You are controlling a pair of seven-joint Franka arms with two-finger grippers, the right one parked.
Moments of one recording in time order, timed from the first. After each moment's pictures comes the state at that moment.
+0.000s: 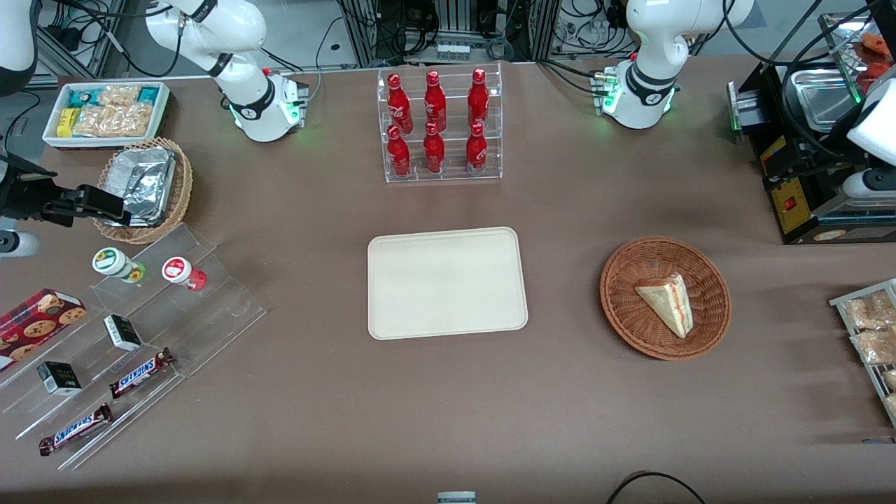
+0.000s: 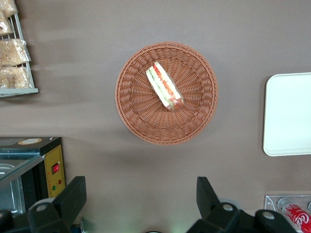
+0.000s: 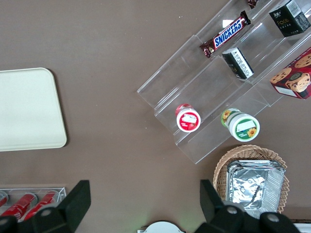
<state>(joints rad) 0.02 -0.11 -0.02 -1.69 0.00 1.56 -0.01</state>
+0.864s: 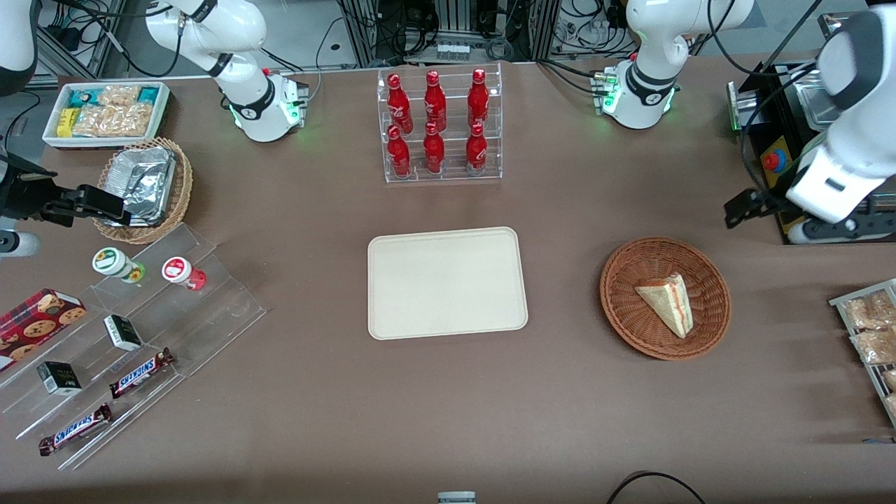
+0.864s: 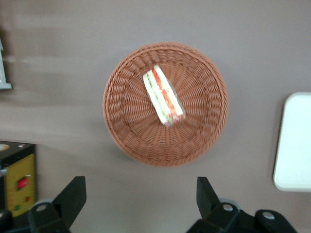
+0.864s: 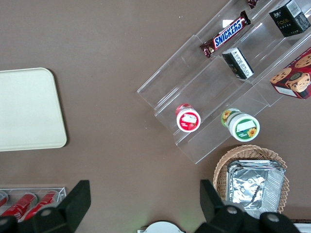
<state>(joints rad) 0.01 -0.08 -0.03 -1.99 0.00 1.91 -0.18</state>
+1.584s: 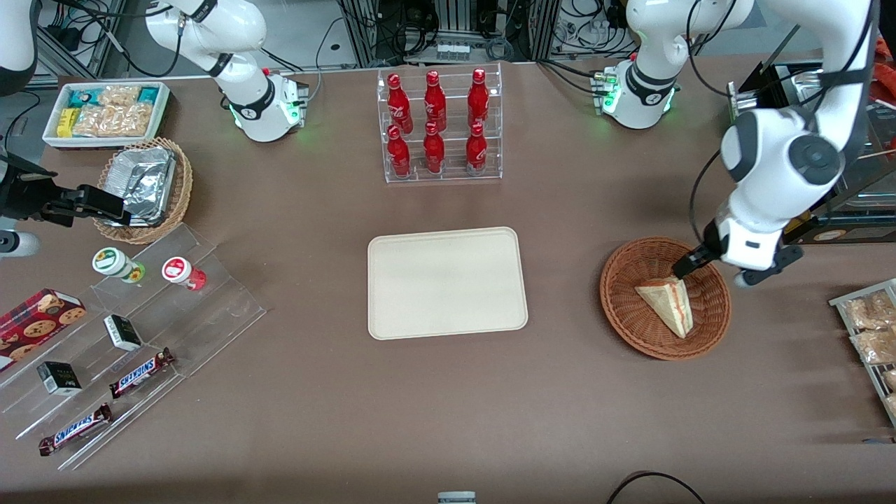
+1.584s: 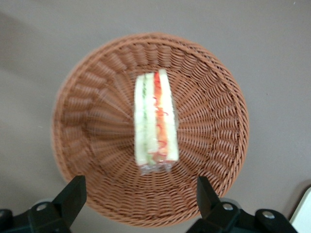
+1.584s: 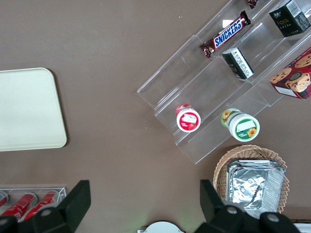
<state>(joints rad) 0.00 0.07 -0.08 -2.25 0.00 2.39 -0.59</state>
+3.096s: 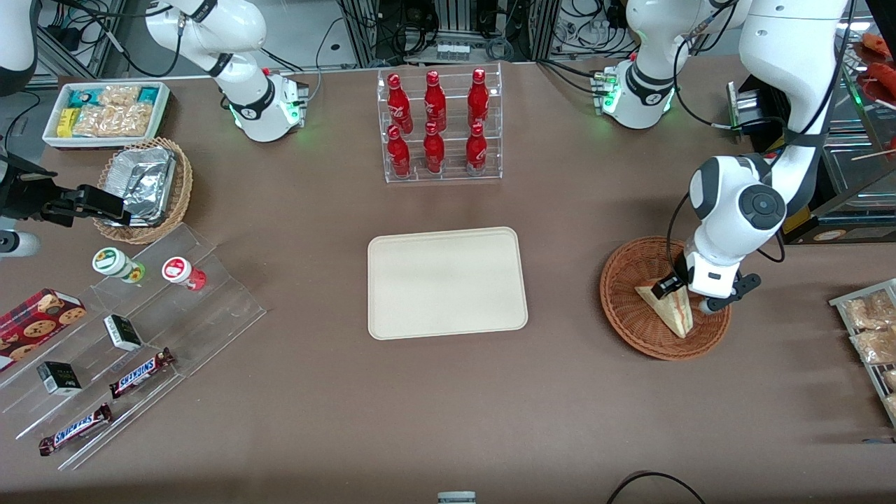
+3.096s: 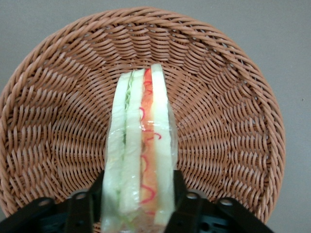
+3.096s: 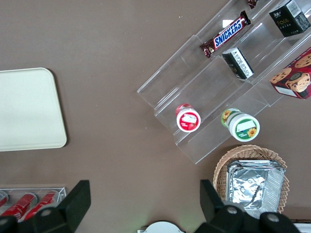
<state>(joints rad) 0.00 0.26 -0.08 -2.24 0.04 2.57 -0.61</state>
